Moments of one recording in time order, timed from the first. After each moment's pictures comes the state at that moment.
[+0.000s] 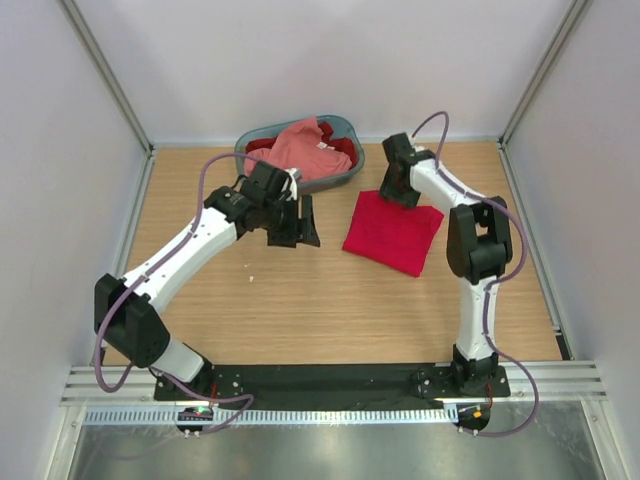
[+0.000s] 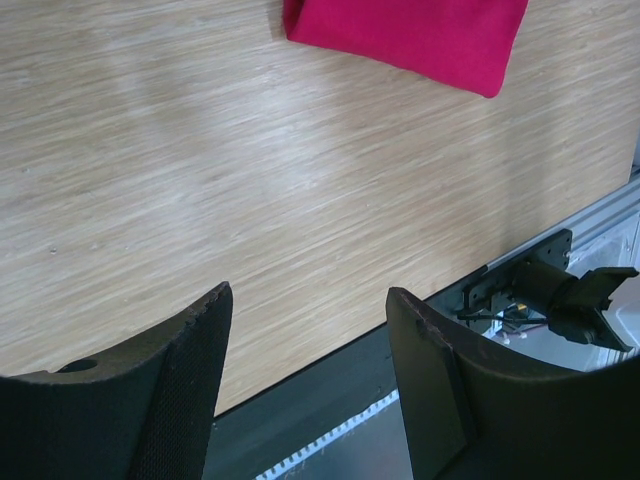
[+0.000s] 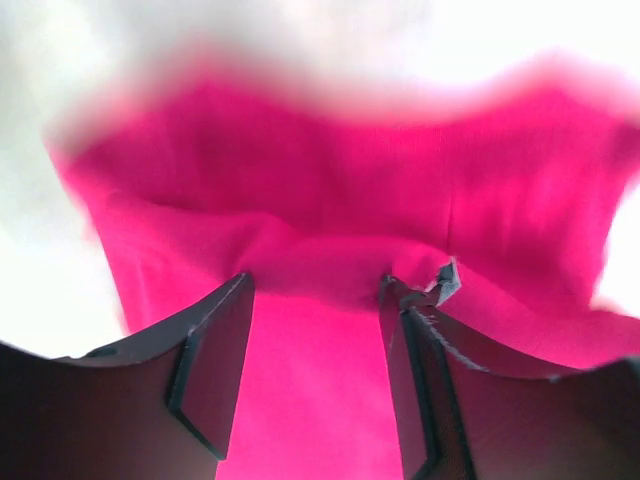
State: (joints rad) left arm -0.58 1.52 1.40 -0.81 0.24 -0.54; right arm 0.32 2.04 1.62 -0.75 0.29 0.69
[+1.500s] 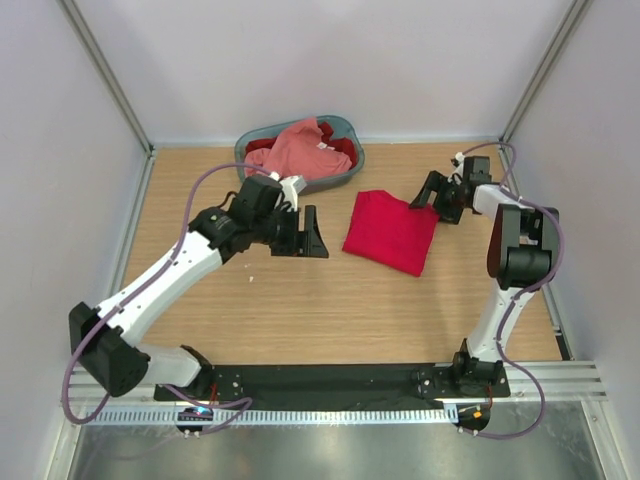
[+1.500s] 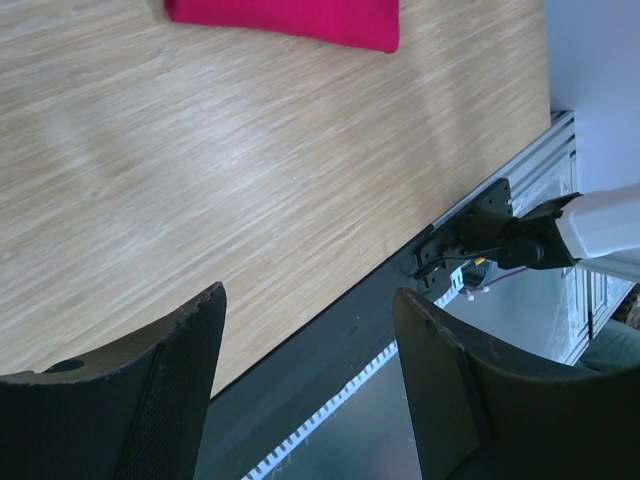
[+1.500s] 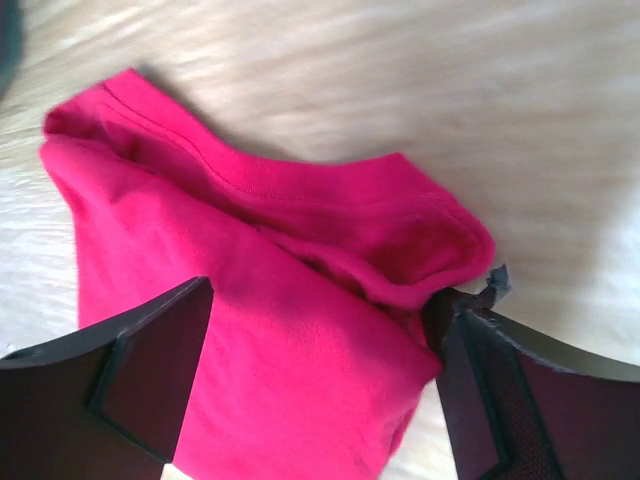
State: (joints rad) left arm -0.65 1.36 1.27 -0.69 0.33 -0.56; right arm -0.11 1.97 1.31 -0.32 -0.40 0.31
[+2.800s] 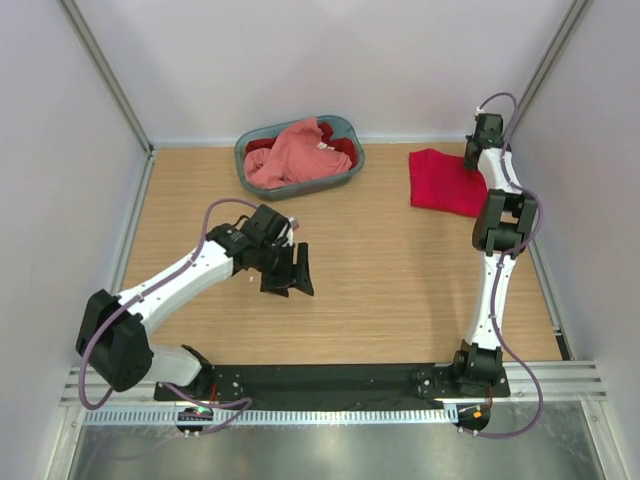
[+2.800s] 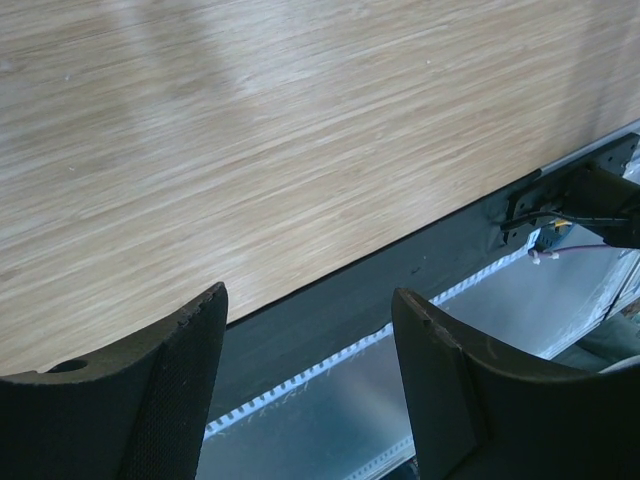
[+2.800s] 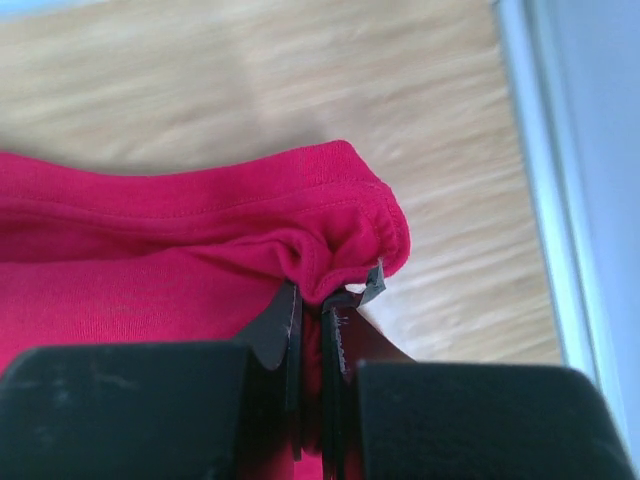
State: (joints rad) left arm -0.65 1.35 1.04 -0.79 0.32 -0.63; right arm -0.17 2.55 2.26 -0.49 0.17 -0.03
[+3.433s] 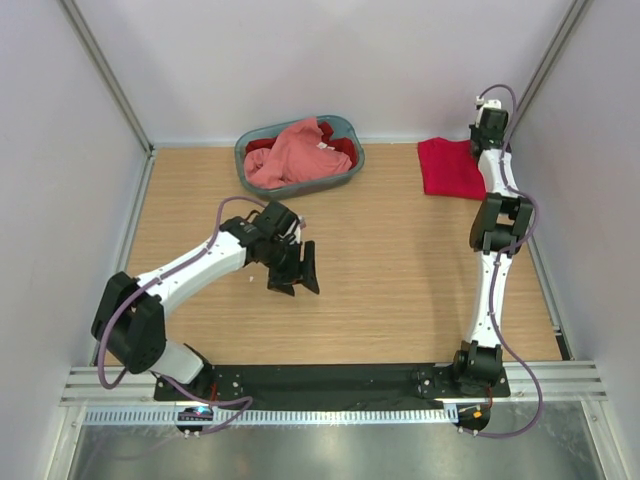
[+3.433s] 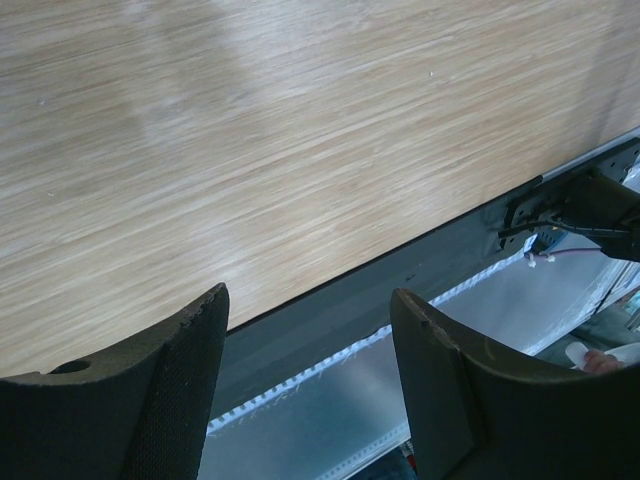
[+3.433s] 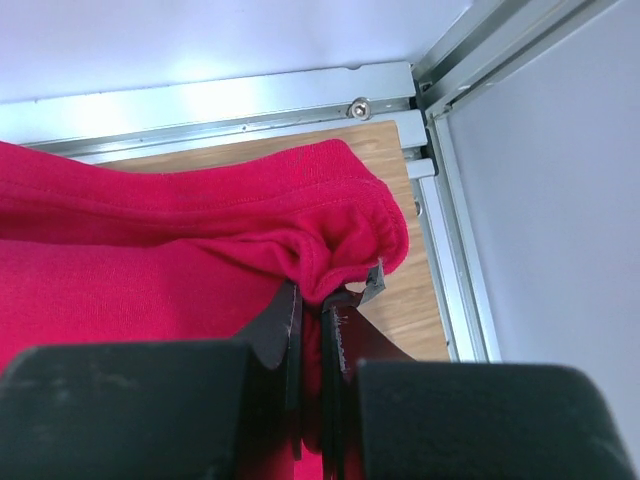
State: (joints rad) left arm -0.65 1.48 1.10 -0.78 0.35 -0.64; right arm -0.20 2.69 2.47 -0.33 0.19 -0.19
